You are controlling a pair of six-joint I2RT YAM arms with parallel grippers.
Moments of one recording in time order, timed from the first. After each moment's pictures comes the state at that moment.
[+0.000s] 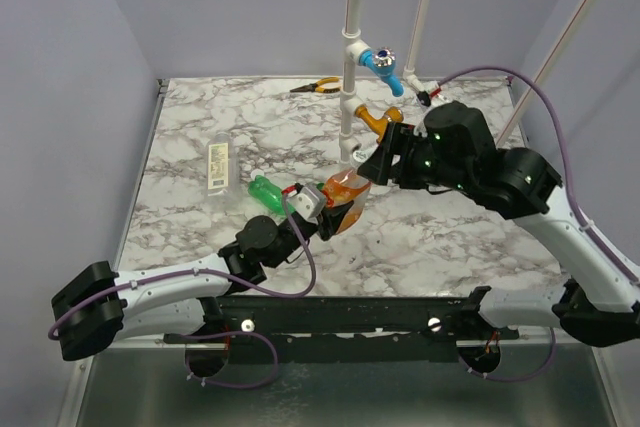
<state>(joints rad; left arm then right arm) -1.09 1.04 0.44 0.75 -0.23 0.00 0.88 1.27 1.72 -1.05 0.14 0.78</state>
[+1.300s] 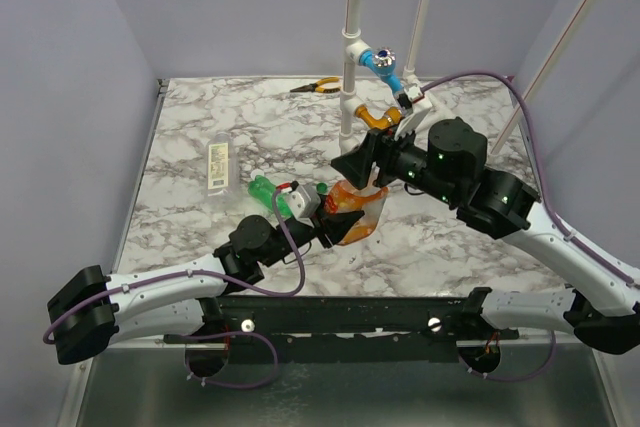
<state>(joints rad) -1.09 0.99 0.46 0.75 -0.03 -0.17 0.95 1.13 1.39 -0.44 0.10 0.47</state>
